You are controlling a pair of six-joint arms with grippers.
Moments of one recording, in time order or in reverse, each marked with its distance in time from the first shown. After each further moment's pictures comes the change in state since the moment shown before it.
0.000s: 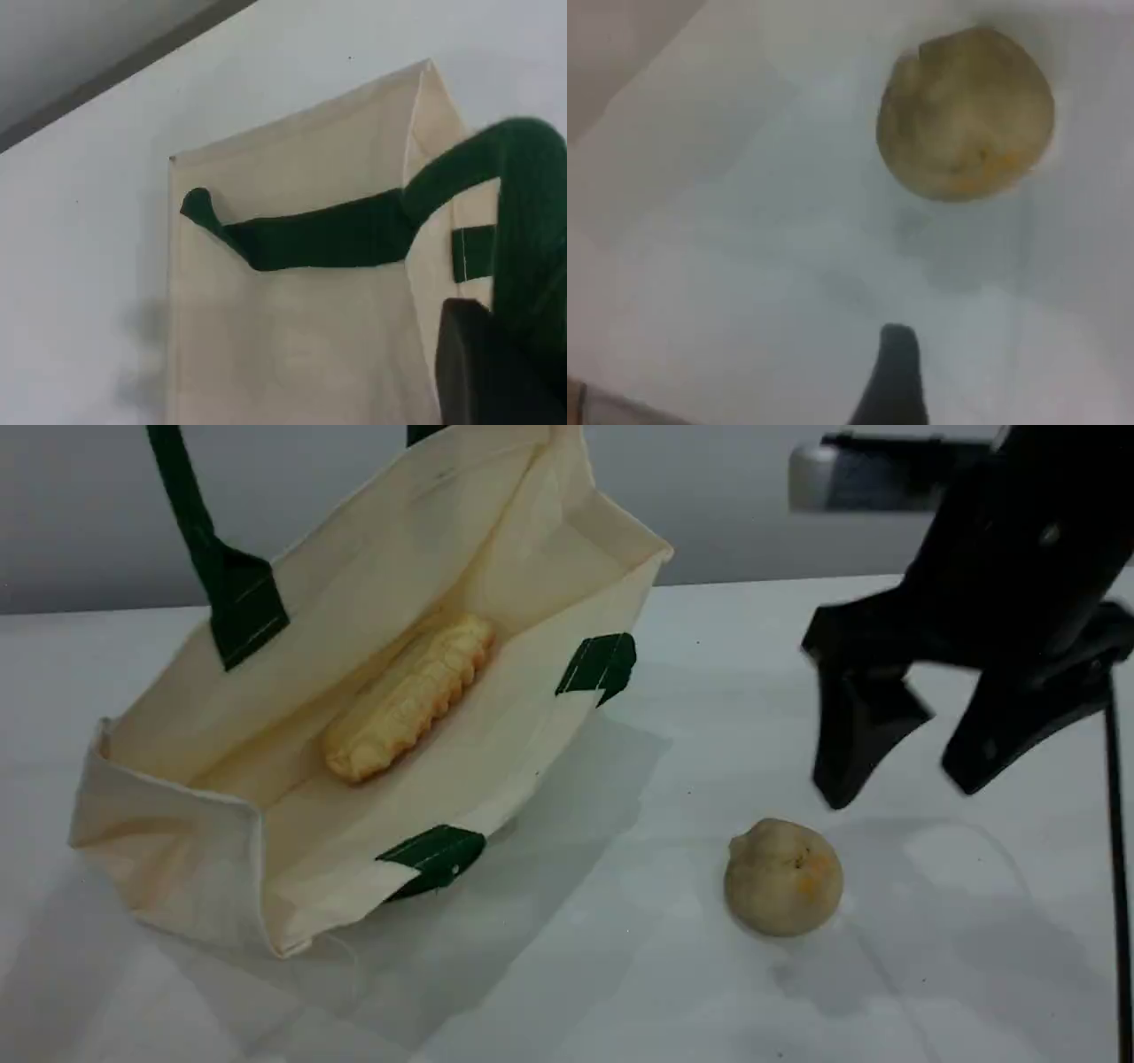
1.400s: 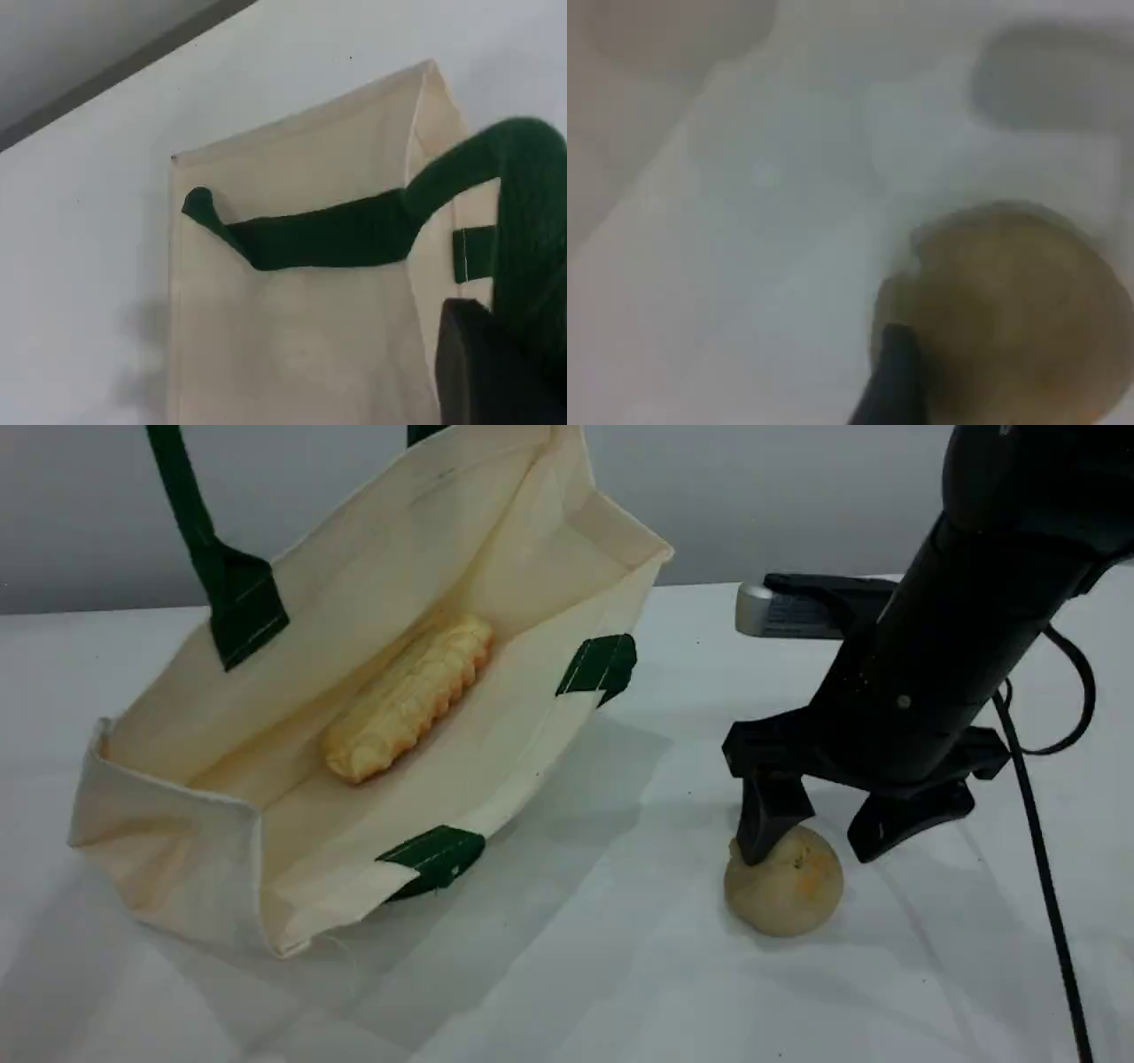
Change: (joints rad) left arm 0.000 0.000 0.000 0.001 0.000 -0.003; right arm 0.001 0.261 -0.012 0.175 -0.329 -0.105
